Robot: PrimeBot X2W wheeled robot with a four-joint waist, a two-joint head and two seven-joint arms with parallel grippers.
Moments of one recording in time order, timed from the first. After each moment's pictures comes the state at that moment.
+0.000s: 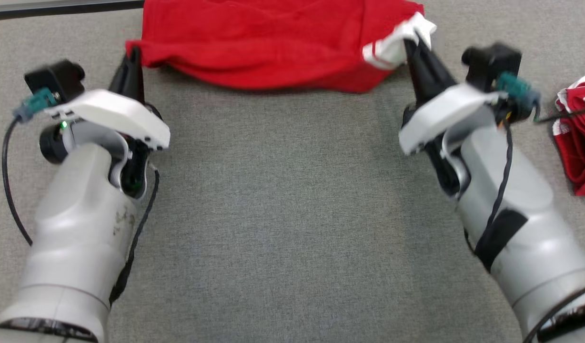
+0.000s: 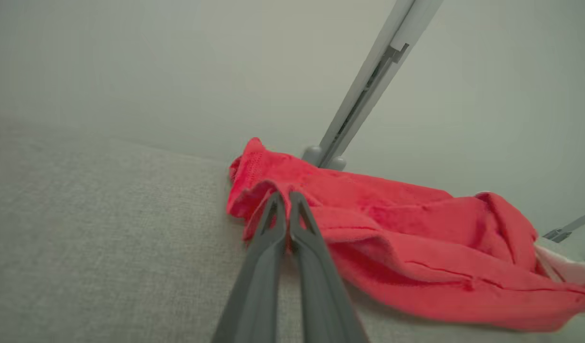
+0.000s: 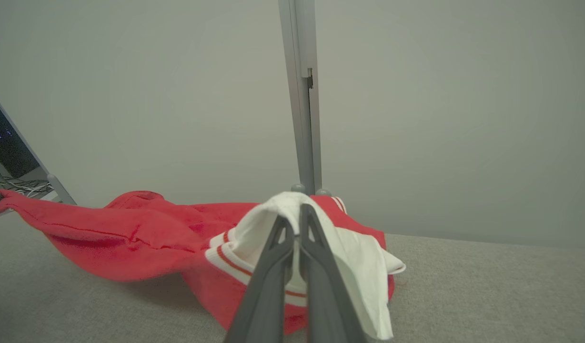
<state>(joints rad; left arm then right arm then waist) -0.97 0.12 -0.30 1.06 -0.71 -0.13 -0.26 -0.98 -0.09 0.45 0.93 0.43 0.13 -0.26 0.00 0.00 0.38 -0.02</state>
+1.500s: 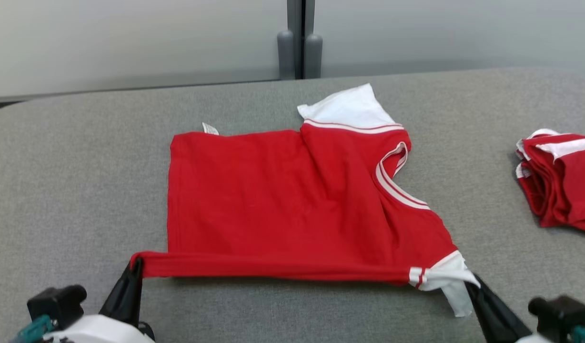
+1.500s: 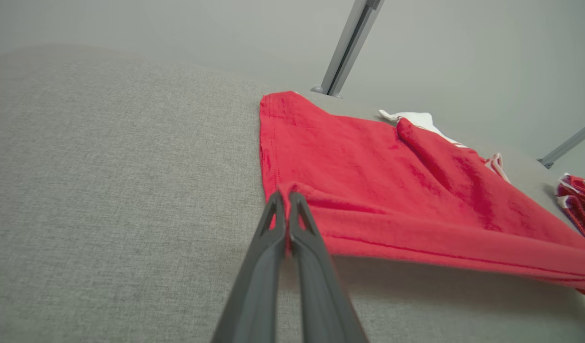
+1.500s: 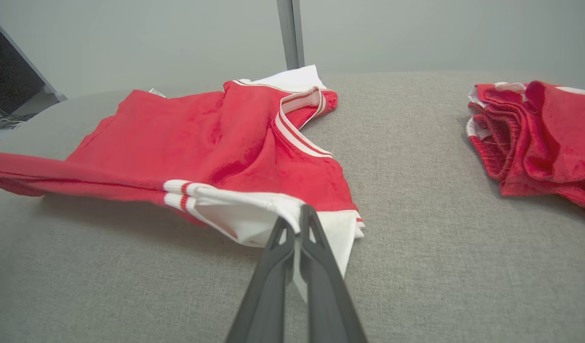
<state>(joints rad) 0.16 0.25 -0.12 -0.08 -0.60 0.09 0.03 0.32 -0.09 0.07 -0.30 0.21 0.13 0.24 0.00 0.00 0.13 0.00</state>
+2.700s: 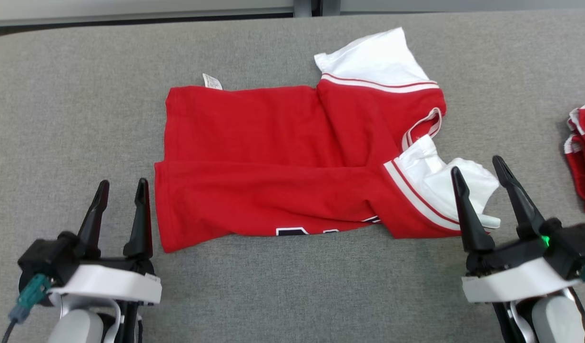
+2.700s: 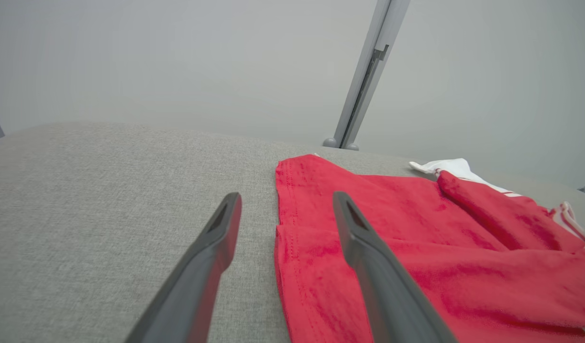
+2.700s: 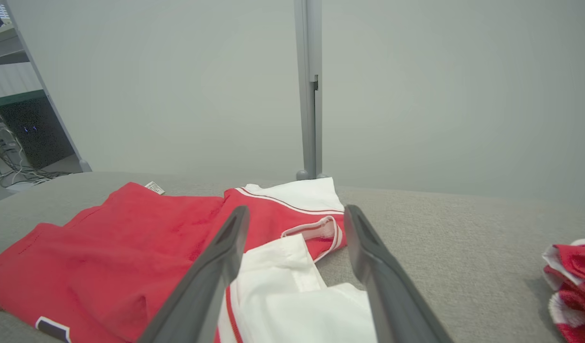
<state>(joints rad) -0.14 0.23 -0.15 0.13 -0.50 0.01 -0.24 -0.14 -0.19 0.17 0.01 0.22 0.13 -0.17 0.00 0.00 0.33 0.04</state>
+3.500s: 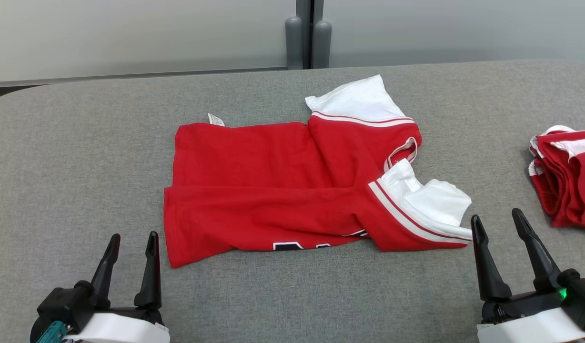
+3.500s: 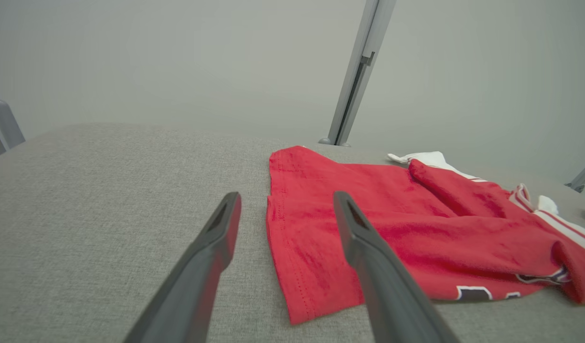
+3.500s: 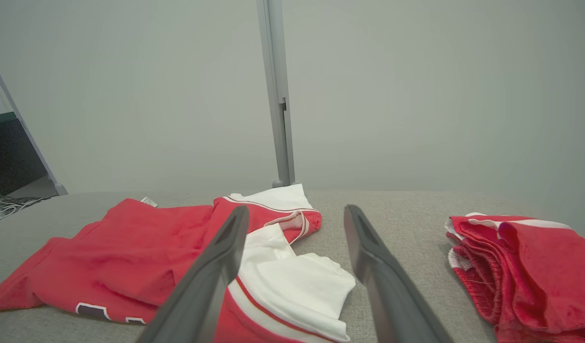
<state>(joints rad) 0.04 0.21 -0.15 0.10 -0.46 0.03 -0.25 0.08 -0.14 0.08 -0.11 0.21 0.13 -0.14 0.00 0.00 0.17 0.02</state>
